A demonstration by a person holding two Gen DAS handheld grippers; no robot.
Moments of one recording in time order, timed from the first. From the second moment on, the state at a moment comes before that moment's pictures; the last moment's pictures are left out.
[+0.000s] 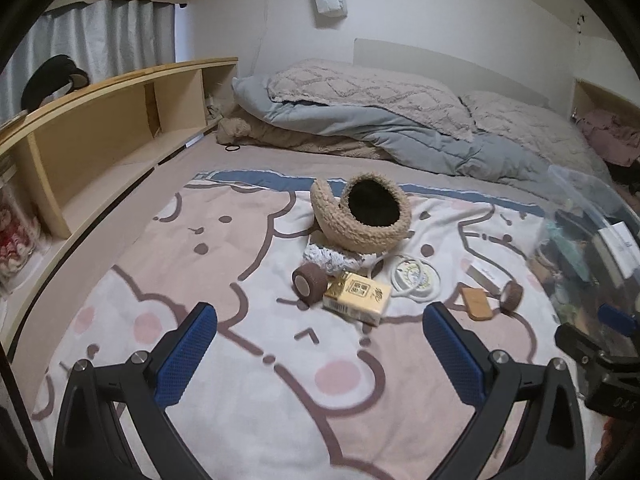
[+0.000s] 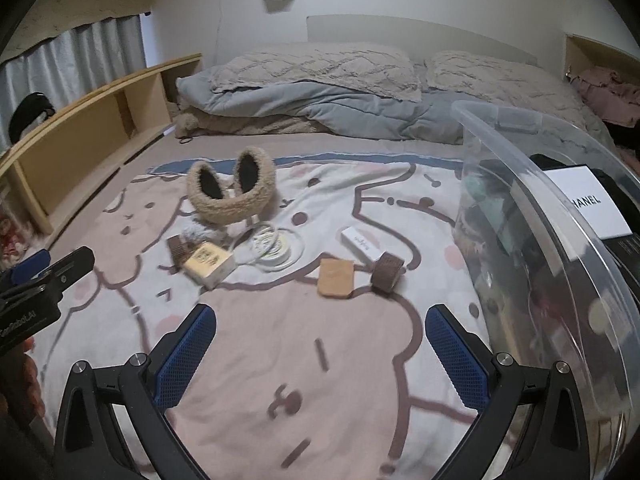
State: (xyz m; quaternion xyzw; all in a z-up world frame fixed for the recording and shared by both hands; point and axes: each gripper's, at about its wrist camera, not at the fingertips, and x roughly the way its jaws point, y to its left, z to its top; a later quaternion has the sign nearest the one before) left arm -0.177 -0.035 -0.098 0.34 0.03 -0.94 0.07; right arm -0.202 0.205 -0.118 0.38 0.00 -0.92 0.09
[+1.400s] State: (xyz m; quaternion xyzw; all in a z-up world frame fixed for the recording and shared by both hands) left arm -0.252 -0.036 -0.166 0.37 0.02 -0.93 0.05; right arm -0.420 0.119 -0.239 0.48 0.05 -0.88 0.05
